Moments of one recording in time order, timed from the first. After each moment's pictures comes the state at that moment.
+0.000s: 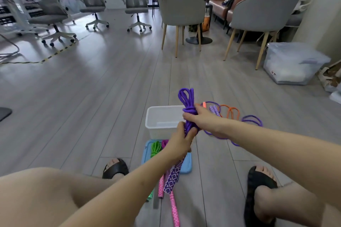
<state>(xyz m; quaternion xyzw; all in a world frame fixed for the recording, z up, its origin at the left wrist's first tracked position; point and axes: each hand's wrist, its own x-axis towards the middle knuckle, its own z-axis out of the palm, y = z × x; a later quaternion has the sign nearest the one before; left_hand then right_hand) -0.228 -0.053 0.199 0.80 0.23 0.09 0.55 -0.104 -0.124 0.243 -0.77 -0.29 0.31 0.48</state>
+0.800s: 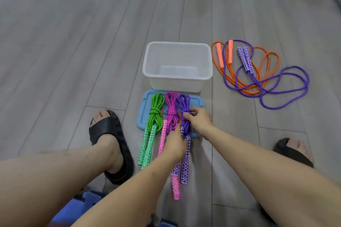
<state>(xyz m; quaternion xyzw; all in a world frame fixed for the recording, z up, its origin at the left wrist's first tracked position) -0.205 -0.013 -0.049 0.78 0.40 -0.07 0.47 -0.071 -0.049 -0.078 -0.85 -0.13 0.35 0.37</state>
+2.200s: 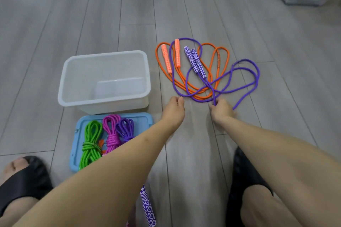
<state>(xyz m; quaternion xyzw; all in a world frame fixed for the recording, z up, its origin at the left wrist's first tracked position) 0.049 -0.037 -0.085 0.71 0.37 -0.05 0.59 0.176 -0.194 -0.140 -0.97 0.00 0.17 0.20</state>
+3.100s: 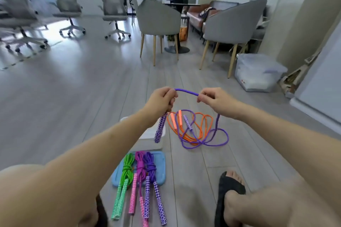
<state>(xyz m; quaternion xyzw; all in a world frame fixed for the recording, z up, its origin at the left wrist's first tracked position) -0.127 -0.049 0.313 0.74 0.13 0.18 0.64 0.002 -0.237 0.329 -0.84 -0.41 0.08 0.36</state>
